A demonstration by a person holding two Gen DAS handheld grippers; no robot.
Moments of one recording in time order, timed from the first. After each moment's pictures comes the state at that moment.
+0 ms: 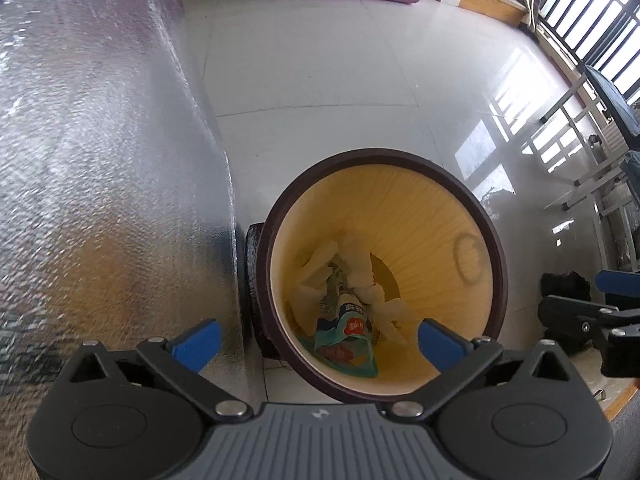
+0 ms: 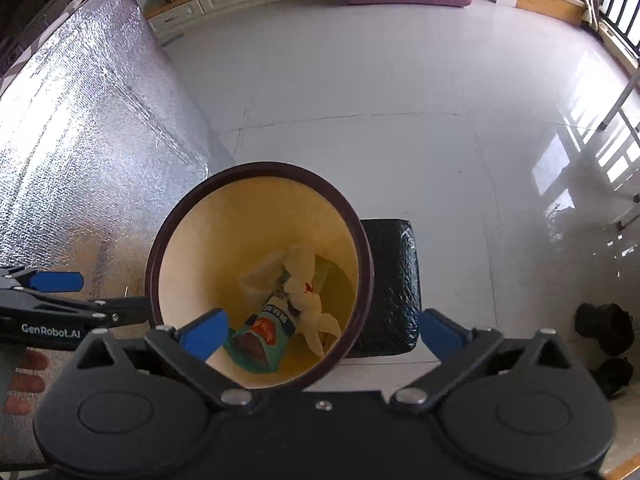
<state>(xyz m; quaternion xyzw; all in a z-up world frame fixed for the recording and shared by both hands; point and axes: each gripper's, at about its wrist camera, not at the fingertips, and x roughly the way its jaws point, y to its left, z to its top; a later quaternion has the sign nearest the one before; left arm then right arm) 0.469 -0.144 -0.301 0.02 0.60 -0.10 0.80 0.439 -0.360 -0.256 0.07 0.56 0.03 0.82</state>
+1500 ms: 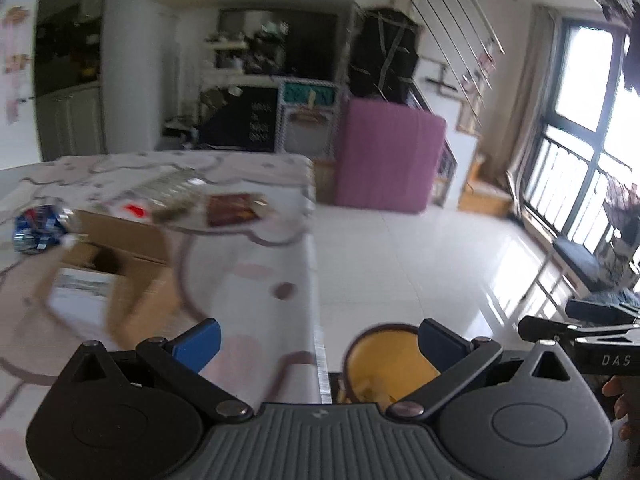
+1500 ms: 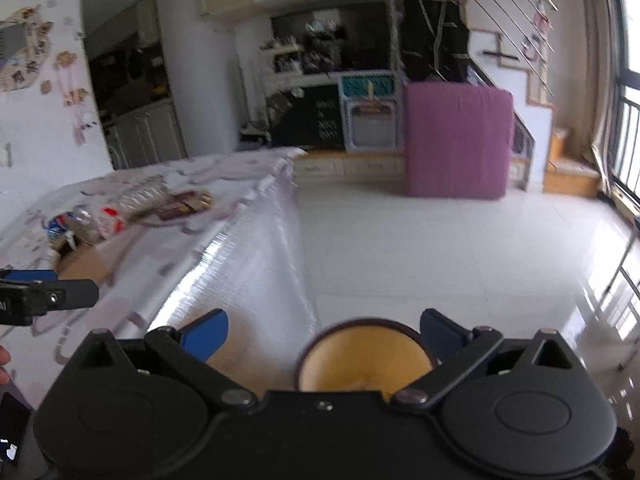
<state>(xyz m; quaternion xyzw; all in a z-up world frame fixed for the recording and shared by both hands) 0.242 0.008 -0.072 -0.05 0.31 -0.06 0.95 0.267 -0.258 -0.069 0.03 0.29 0.11 0.95</state>
